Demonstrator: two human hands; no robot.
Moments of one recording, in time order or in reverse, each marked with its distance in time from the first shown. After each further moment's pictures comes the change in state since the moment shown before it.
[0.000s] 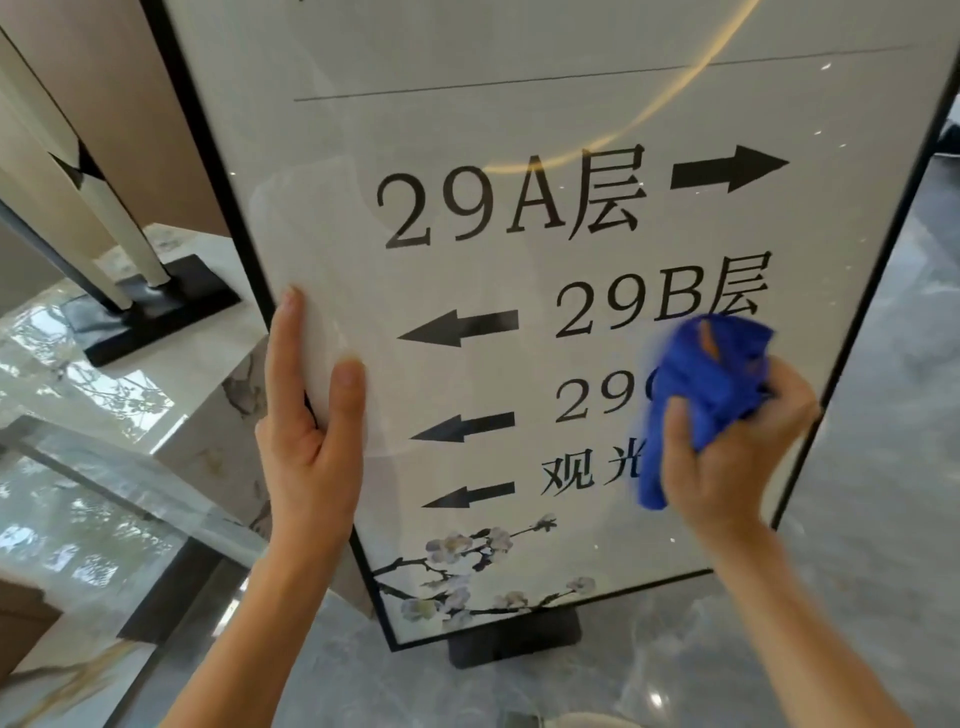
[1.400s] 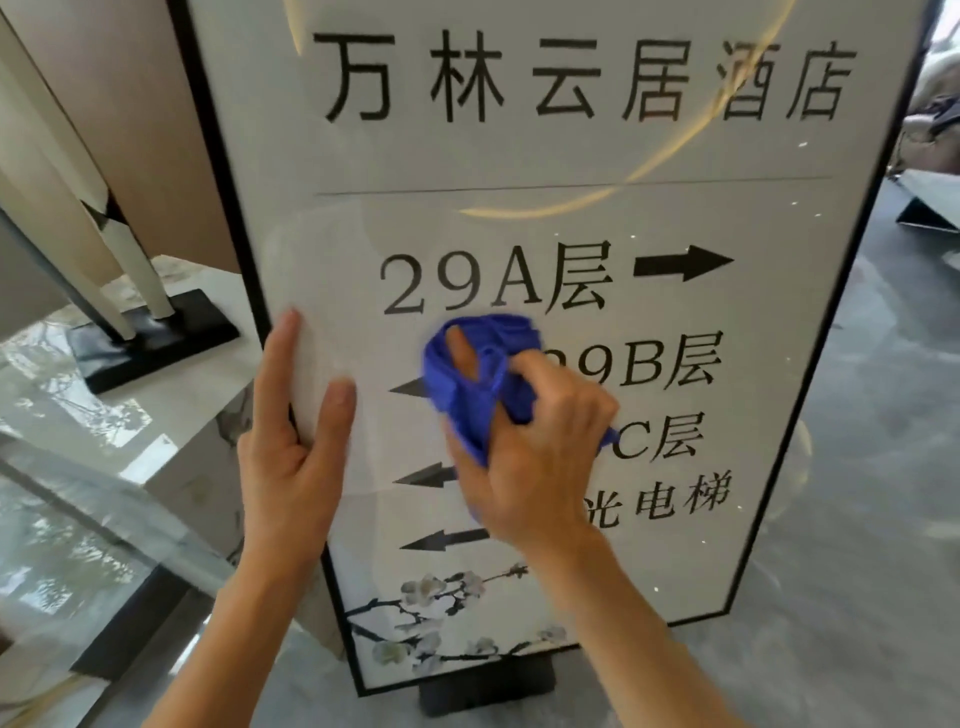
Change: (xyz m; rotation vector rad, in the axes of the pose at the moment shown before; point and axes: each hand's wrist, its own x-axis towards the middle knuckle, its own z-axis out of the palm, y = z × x) left_hand 0.018 0.004 -0.006 -0.012 0.006 -0.065; right_hand 0.006 -0.095 0.091 -0.362 -0.177 -0.302
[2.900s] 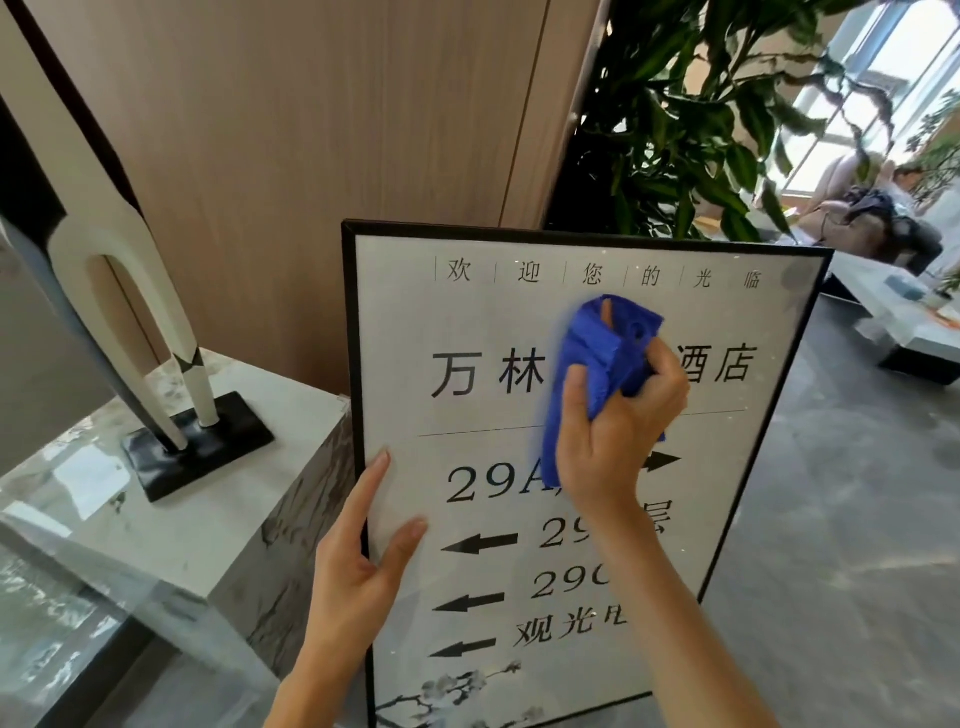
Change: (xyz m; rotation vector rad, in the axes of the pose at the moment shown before) left_hand 0.045 0.039 -0.022 -0.243 -0.198 -0.398; right_hand 0.178 0.018 -0.027 0.124 0.205 0.261
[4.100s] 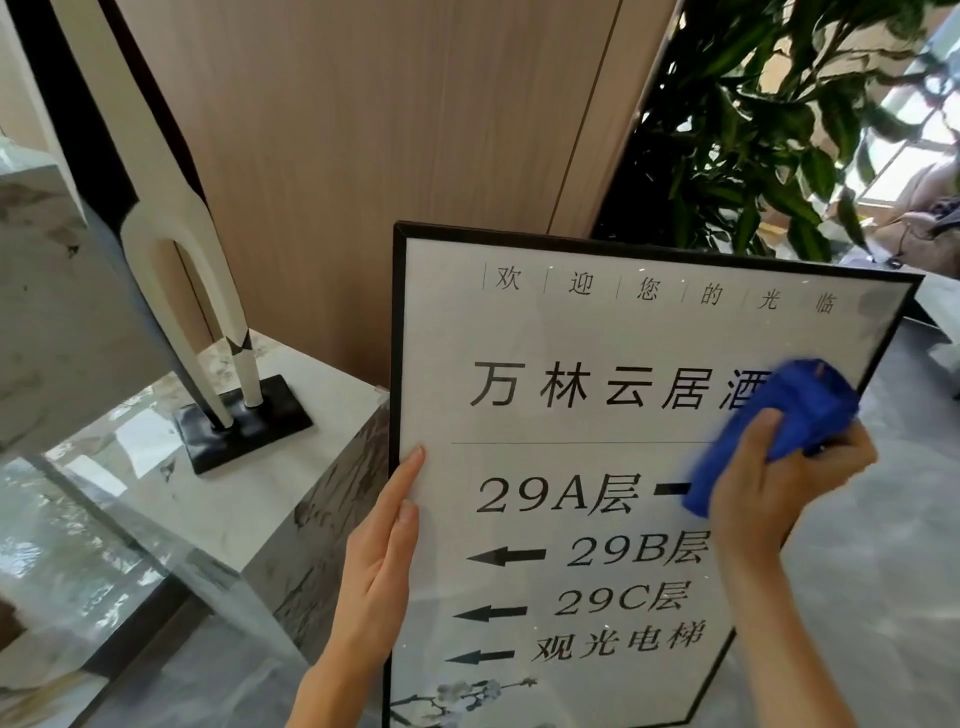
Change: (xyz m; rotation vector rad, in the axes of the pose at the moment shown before) left_hand 0.000 0.027 0.002 -0.130 0.007 -0.129; right_hand 0.015 0.081 -0.051 0.065 0.137 0.307
